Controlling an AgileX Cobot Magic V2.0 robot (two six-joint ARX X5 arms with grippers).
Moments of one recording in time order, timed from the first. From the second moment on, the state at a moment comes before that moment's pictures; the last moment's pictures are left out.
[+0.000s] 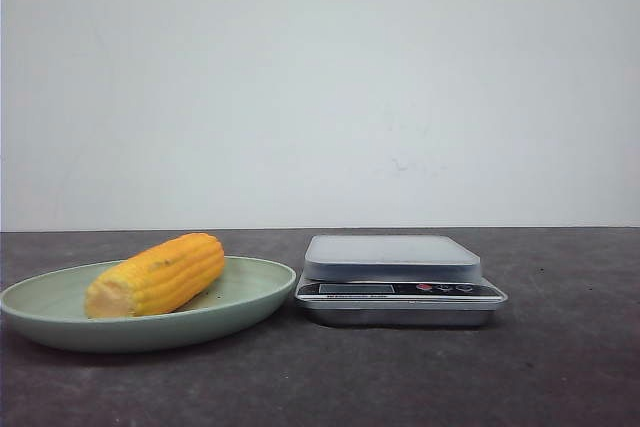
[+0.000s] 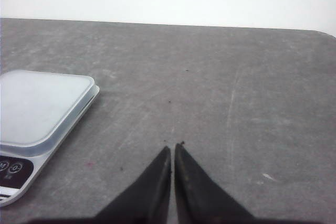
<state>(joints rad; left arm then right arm) -0.69 0.95 2.21 -1.42 -0.33 -0.13 0.17 0.01 0.02 -0.17 0.04 0.06</state>
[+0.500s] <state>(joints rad) -0.20 0.74 1.27 -0.54 0.25 0.07 0.17 0.01 0.02 -0.17 0.04 0.06</state>
